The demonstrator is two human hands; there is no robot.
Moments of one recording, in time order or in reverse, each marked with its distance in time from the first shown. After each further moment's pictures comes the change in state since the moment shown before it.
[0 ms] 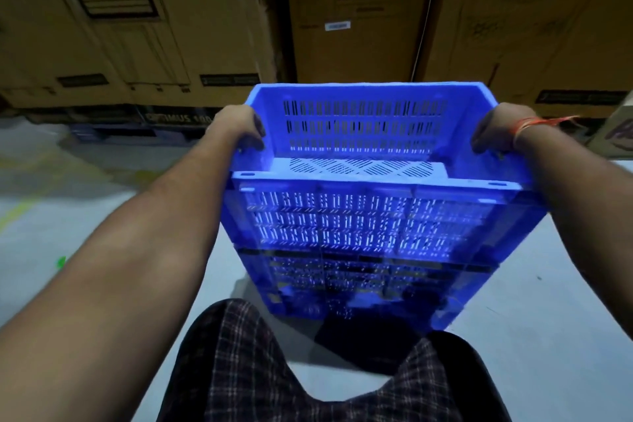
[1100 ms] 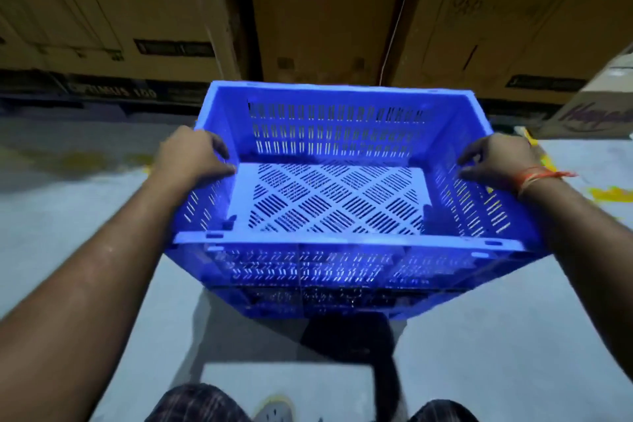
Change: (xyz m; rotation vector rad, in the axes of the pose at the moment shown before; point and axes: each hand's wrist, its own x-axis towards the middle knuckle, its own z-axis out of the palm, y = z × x) left_hand 0.015 -0.011 0.012 -0.016 -0.033 -0.018; right_hand 0.043 0.027 0.018 0.098 0.007 -0.013
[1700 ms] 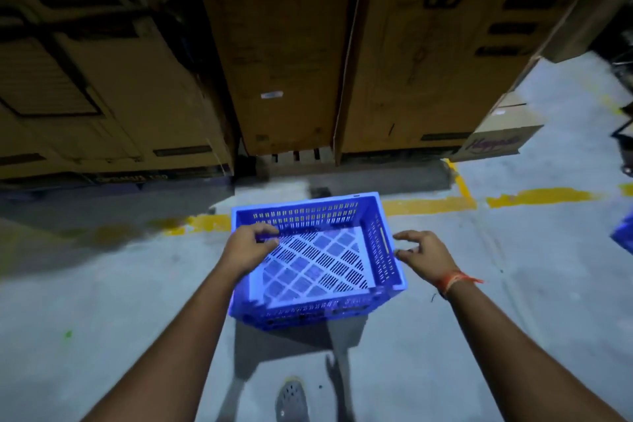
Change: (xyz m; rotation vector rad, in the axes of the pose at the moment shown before) left_hand -0.108 0.113 -0.274 -0.683 -0.370 0.076; right_hand -0.175 -0.047 -0.256 0.611 -0.232 0.185
